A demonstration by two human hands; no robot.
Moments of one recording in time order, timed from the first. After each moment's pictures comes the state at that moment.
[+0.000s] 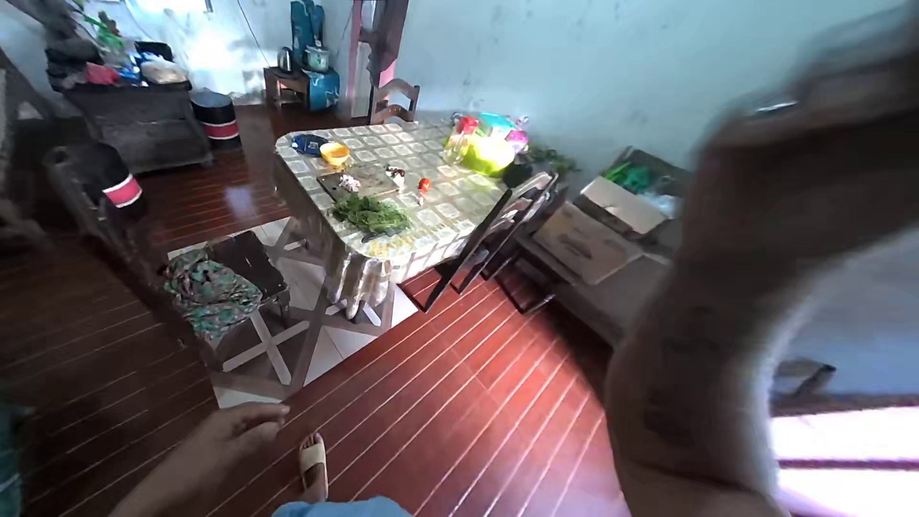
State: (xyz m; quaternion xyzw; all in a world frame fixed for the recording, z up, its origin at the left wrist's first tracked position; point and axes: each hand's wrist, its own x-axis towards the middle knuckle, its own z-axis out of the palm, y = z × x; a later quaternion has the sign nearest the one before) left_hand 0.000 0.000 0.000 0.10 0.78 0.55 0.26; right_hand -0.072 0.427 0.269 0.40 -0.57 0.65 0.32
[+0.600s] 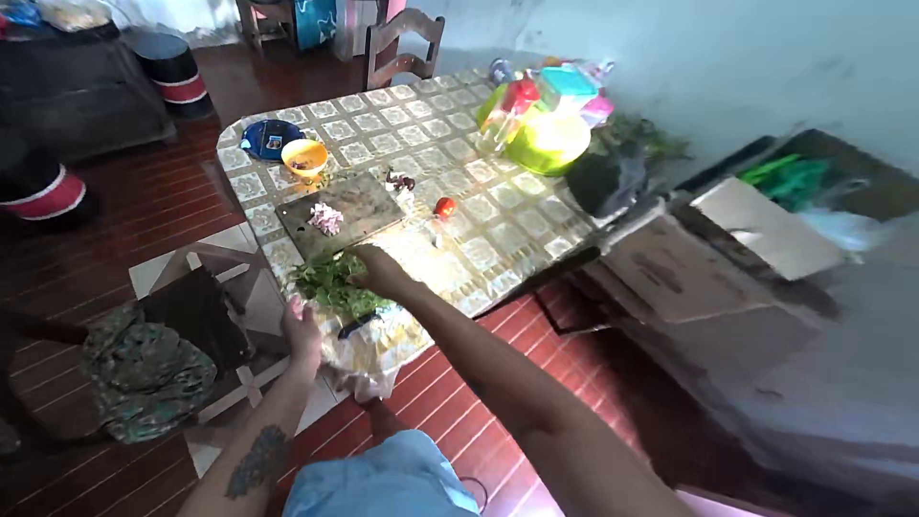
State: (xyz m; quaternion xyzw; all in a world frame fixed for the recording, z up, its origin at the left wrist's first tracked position) left_hand -0.553 0.253 -0.137 -0.30 0.72 0.63 0.01; right_hand -0.644 0.420 -0.079 0.20 -0.92 0.31 -0.12
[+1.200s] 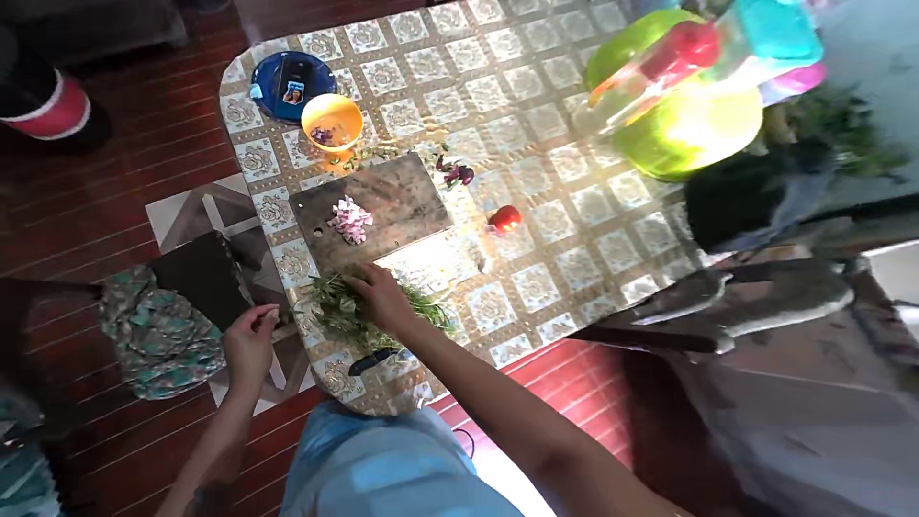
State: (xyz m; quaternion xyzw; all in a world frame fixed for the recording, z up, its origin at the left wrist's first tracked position) left_hand -0.616 0.166 -0.123 -0.28 0.86 0.43 0.04; right_hand -0.713 0.399 -0.151 0.25 -0.89 0.32 -0.22
